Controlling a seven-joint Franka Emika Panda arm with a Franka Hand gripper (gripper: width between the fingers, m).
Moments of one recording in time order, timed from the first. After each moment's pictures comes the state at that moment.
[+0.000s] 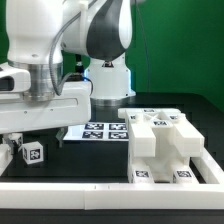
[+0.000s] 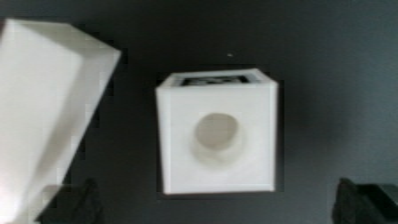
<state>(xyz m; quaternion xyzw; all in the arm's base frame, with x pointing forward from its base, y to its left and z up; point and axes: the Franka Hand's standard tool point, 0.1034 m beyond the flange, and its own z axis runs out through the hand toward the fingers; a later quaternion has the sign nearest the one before) 0.490 -0.153 0.024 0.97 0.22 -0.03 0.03</state>
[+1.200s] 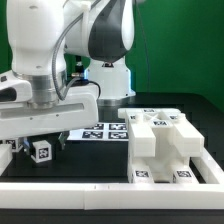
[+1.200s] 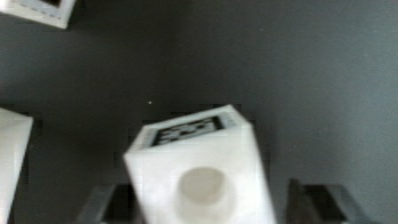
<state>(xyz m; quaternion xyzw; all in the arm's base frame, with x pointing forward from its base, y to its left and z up) 0.473 -0.143 0.013 0.99 0.15 -0.08 0.00</state>
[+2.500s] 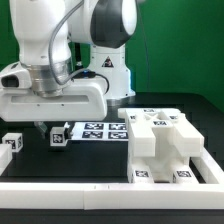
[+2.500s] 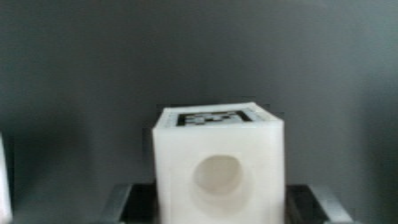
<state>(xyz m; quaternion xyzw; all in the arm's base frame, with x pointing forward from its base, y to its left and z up) 0.418 -0.128 0.016 0.99 -0.06 -0.10 -0.02</state>
